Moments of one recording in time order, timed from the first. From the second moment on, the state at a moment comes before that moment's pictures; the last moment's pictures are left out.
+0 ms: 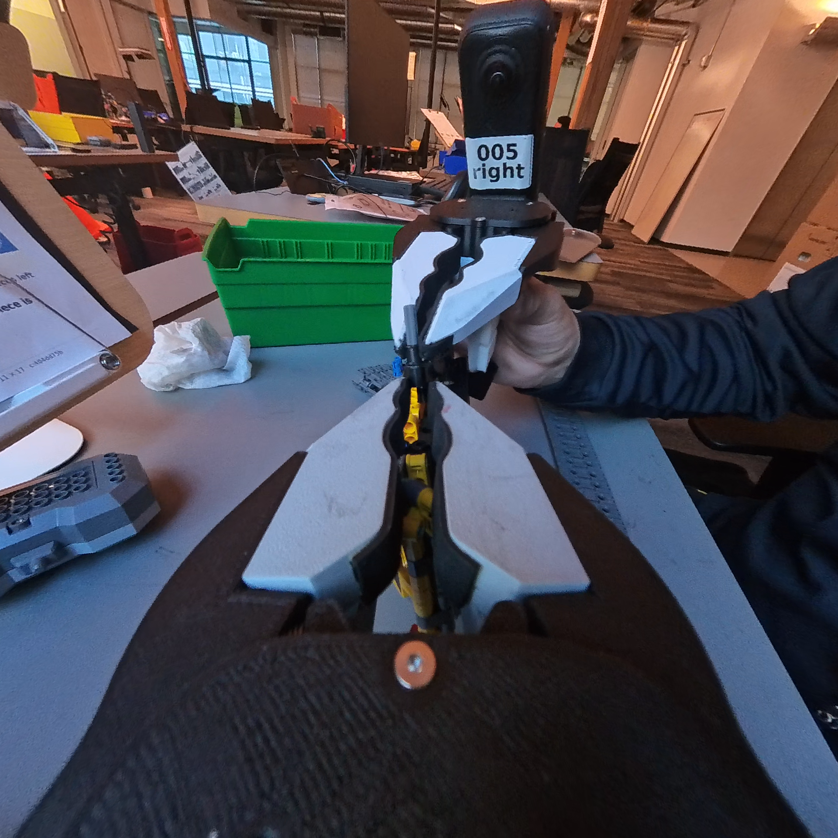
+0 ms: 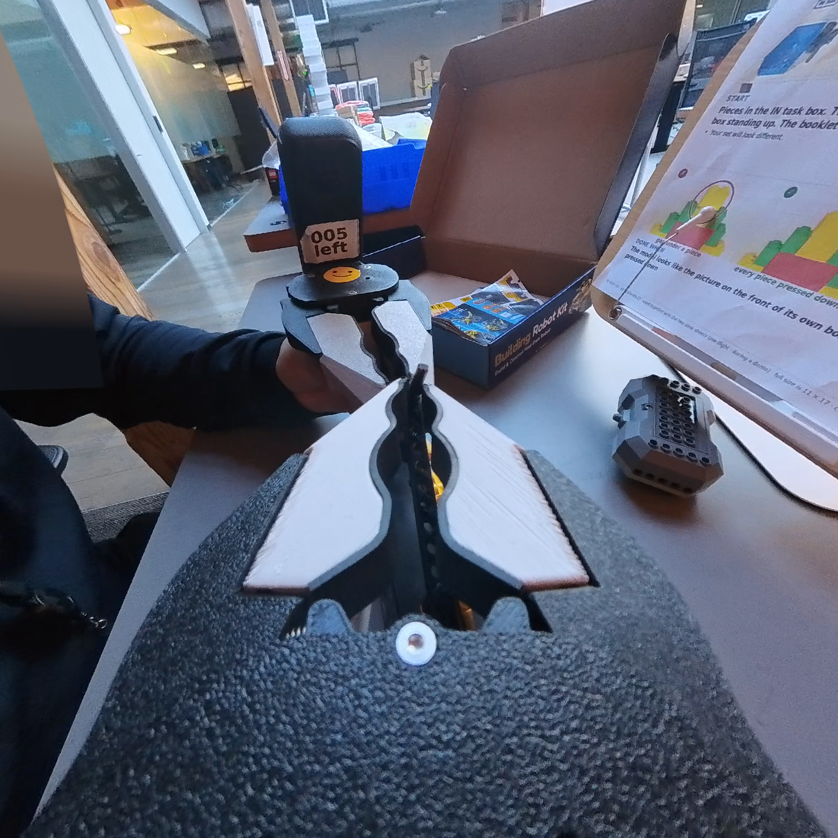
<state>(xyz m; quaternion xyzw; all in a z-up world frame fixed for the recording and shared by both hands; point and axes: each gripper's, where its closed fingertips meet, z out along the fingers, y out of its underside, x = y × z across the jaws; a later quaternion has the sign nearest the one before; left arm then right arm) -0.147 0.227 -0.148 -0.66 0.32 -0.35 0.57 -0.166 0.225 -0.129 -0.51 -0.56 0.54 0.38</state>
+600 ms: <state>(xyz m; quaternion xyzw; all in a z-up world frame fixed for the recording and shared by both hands) -0.138 0.222 -0.156 -0.67 0.35 -0.33 0.57 -0.156 0.214 -0.131 -0.51 -0.62 0.46 0.39</state>
